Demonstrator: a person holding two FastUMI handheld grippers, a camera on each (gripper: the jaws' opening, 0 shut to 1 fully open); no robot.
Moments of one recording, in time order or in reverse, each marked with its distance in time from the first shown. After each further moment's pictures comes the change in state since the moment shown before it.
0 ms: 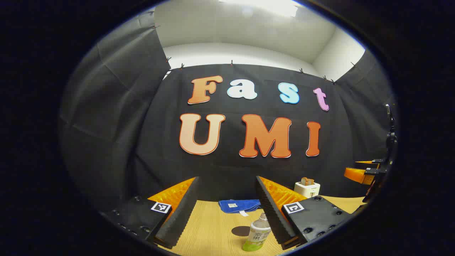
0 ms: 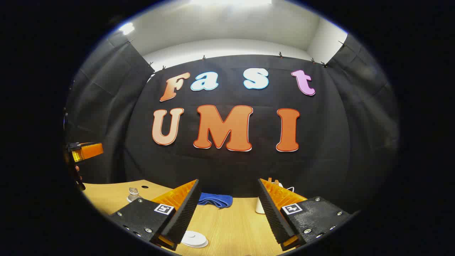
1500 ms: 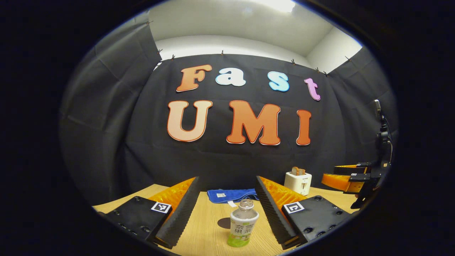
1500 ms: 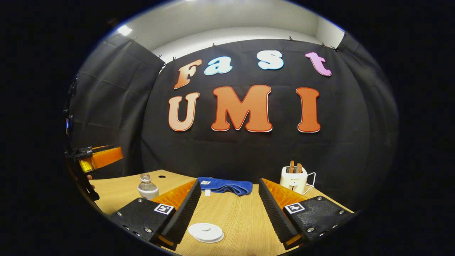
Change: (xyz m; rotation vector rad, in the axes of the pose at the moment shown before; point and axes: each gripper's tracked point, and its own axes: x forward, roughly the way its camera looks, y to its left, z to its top) left arm -0.006 -0.051 -0.054 -0.018 0.078 -0.075; right arm 0.012 0.037 -0.067 0.027 0.140 0.160
